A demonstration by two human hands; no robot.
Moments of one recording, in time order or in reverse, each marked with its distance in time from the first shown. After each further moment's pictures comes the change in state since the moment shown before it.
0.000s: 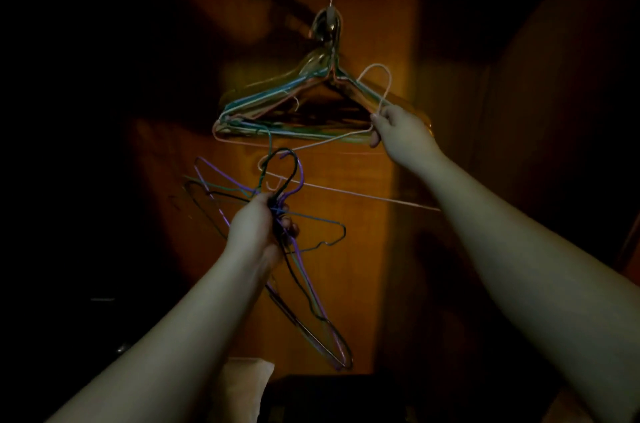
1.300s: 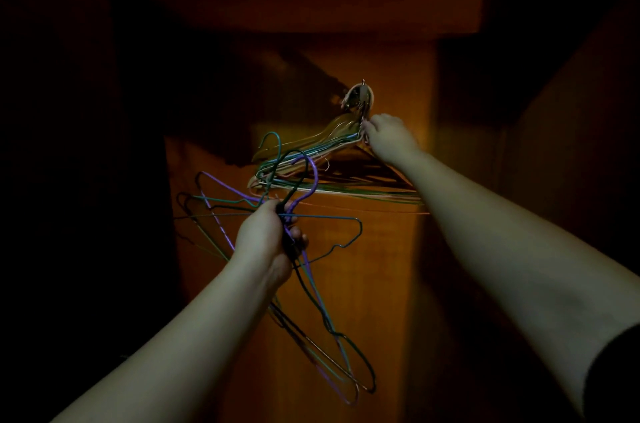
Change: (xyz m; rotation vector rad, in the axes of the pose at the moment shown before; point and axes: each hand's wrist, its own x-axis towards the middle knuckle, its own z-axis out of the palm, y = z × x) left_hand -0.002 0.074 0.014 -0.004 -0.010 0.078; right_hand 0.115 -0.052 0.018 -0.257 0.005 -0.142
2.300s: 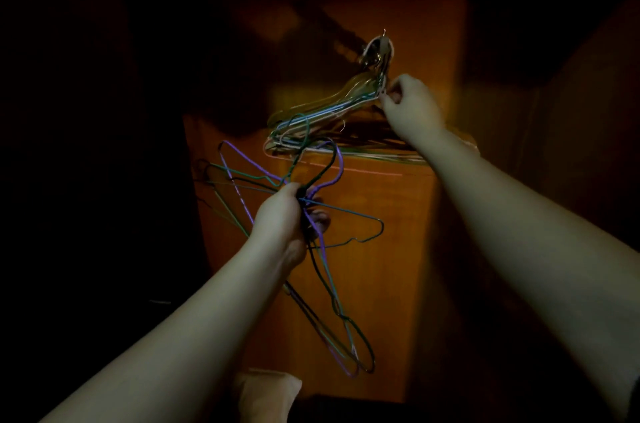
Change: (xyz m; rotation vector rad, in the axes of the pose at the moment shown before) left_hand -0.014 -0.019 -0.020 0.004 -0.025 -0.083; right_hand -0.048 -0.016 0.002 0.140 0.171 0.032
